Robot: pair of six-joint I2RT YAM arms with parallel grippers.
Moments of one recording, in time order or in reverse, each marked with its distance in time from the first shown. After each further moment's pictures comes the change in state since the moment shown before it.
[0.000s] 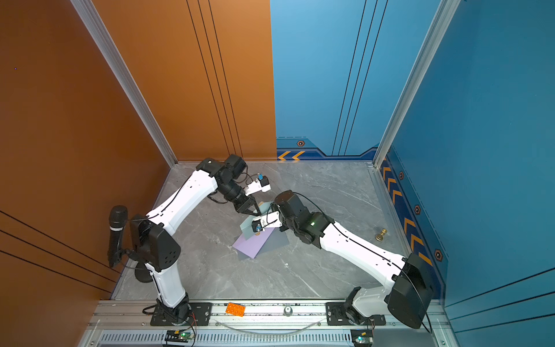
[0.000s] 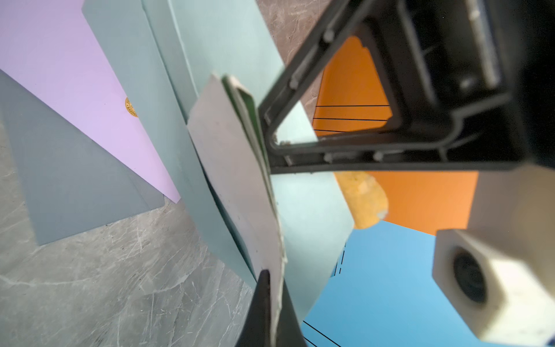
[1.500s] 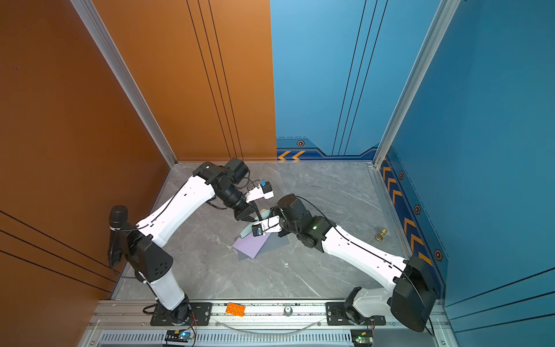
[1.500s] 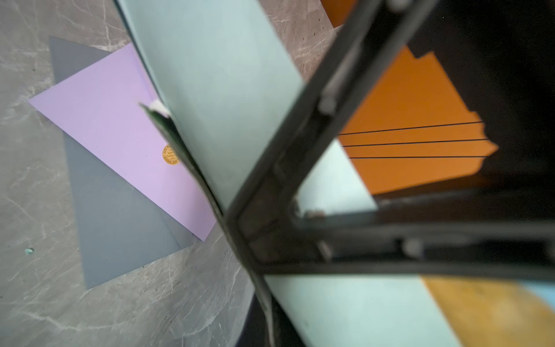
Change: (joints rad) left arm -0.085 -0.103 -0.058 -0.013 0.008 -0.001; right arm -0.009 -0.031 -0.091 0.072 -0.162 0.105
